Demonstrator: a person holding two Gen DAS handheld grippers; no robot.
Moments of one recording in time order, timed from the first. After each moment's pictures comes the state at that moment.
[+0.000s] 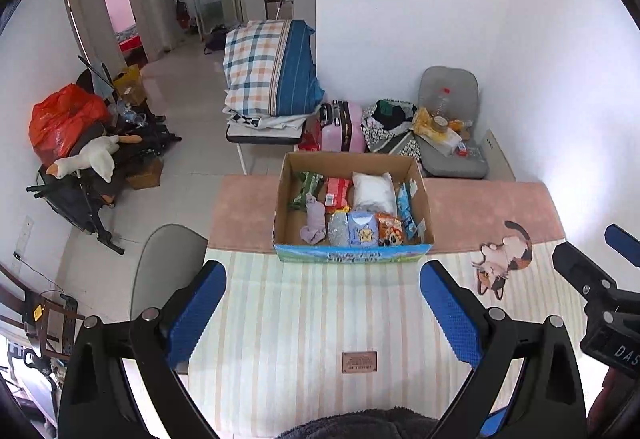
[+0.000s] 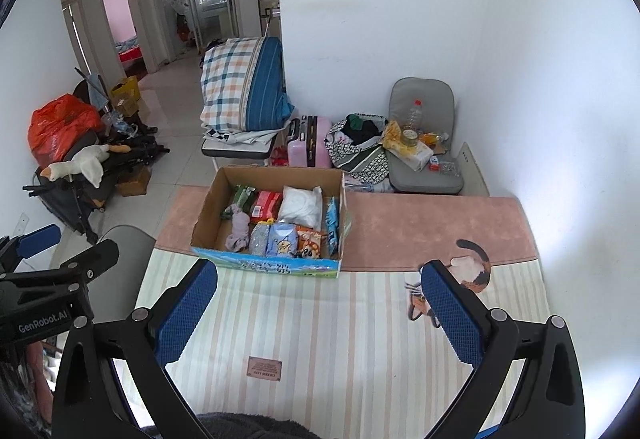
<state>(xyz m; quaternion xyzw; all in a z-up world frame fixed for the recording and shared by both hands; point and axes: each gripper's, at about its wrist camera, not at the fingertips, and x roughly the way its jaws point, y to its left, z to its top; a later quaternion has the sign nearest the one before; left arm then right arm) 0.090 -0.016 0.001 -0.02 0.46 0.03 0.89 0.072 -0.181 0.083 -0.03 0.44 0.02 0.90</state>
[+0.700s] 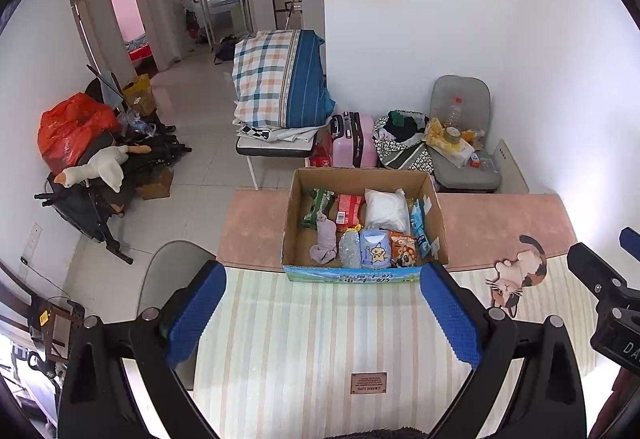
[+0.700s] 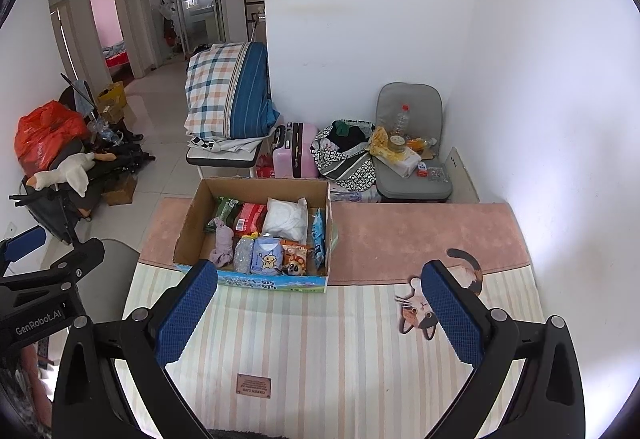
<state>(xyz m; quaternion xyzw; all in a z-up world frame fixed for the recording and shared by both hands) 0.120 -0.014 -0.007 -0.01 0.45 0.05 0.89 0.102 -0.181 0.076 -0.03 0.43 -0.01 0.90</state>
